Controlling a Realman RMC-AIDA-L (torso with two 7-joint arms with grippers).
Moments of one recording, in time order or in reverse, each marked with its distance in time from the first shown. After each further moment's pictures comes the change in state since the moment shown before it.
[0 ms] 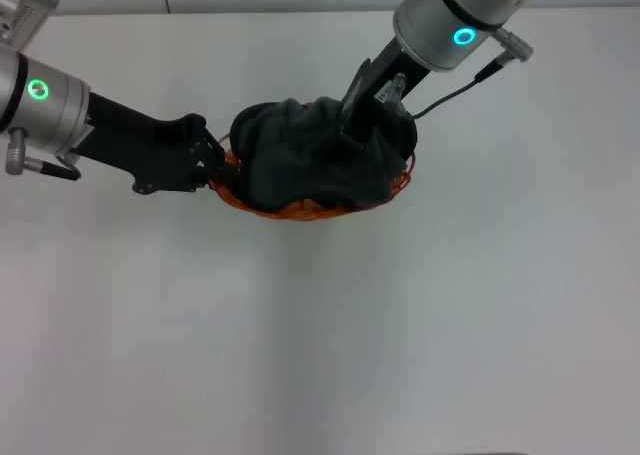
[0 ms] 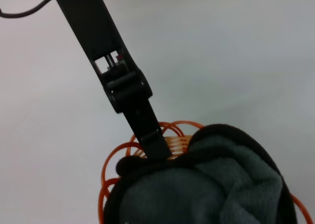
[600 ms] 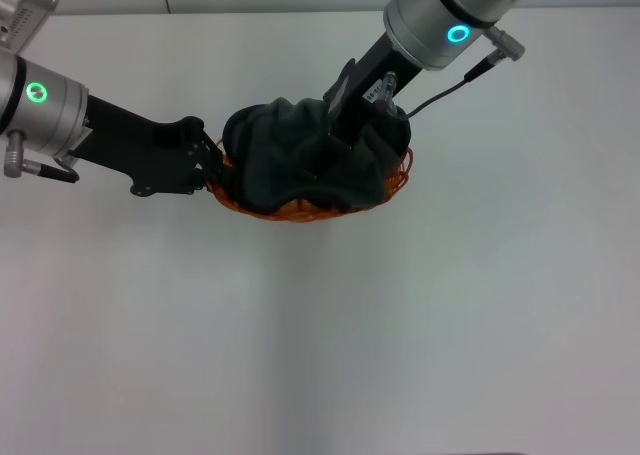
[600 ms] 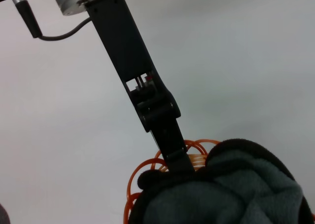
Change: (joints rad) left arm 0.004 0.000 0.000 0.000 0.004 -0.001 0.002; right arm 0.000 -0.002 0.000 -0.010 0.058 -0.029 -0.038
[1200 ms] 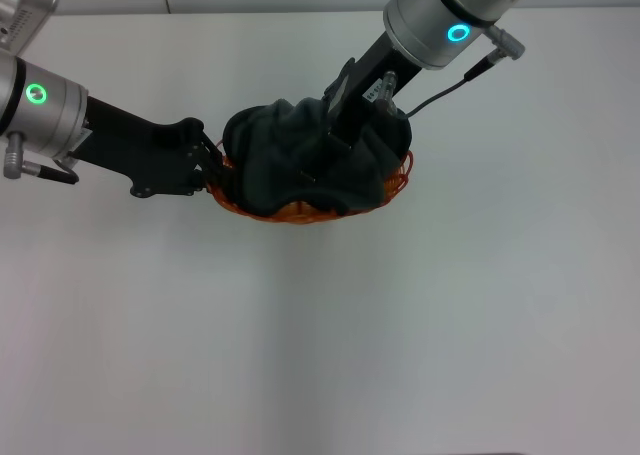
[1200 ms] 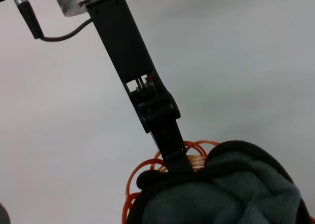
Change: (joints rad) left arm 0.001 0.000 0.000 -0.002 0.000 0.000 0.000; right arm 0.000 0.000 0.000 -0.003 0.000 -0.002 -0.002
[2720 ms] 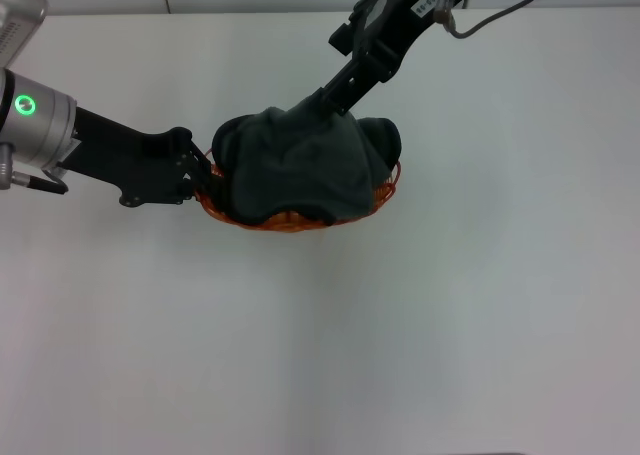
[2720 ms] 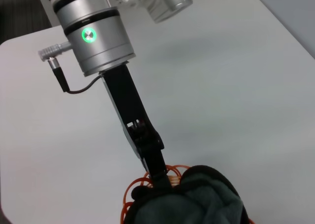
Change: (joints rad) left arm 0.022 0.006 0.000 -0.005 0.003 -0.005 0.002; right arm -0.145 -0.007 0.025 -0.542 0.002 -0.302 0.159
